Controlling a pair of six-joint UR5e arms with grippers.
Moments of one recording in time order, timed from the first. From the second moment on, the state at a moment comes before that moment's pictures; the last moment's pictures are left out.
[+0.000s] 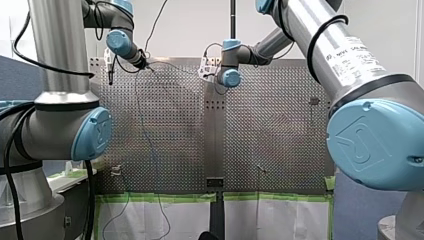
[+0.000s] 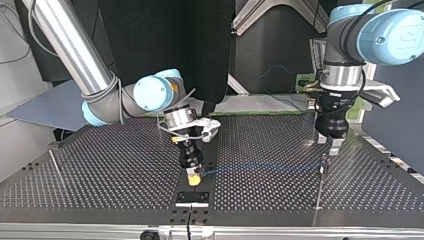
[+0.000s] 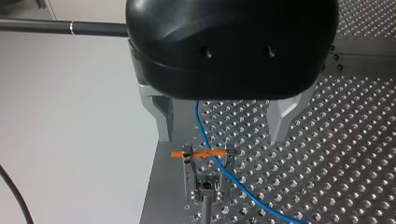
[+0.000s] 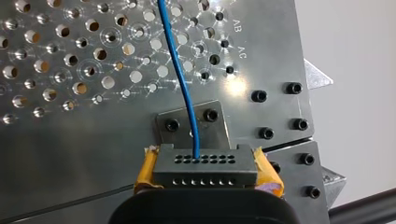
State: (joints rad) left arm 0.04 -1.37 -1.81 -3.07 -1.54 -1.64; right arm 2.27 -0.95 1.06 -0.37 1.58 1.73
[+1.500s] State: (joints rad) left arm -0.05 -1.45 -1.75 -3.06 -1.47 -1.62; right arm 2.27 -0.95 1.06 -0.35 1.60 1.70
